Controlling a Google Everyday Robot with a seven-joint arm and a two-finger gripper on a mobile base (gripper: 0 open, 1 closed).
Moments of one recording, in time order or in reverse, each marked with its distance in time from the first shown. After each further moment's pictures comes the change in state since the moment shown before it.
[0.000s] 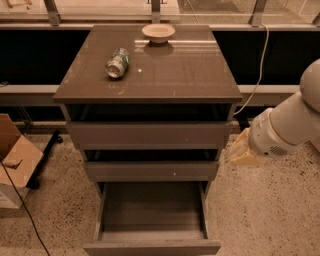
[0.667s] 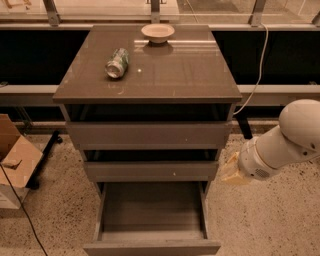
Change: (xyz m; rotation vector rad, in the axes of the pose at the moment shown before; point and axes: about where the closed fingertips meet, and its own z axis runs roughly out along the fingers) arm 0.034 0.015 0.086 -0.080 -0.047 0.069
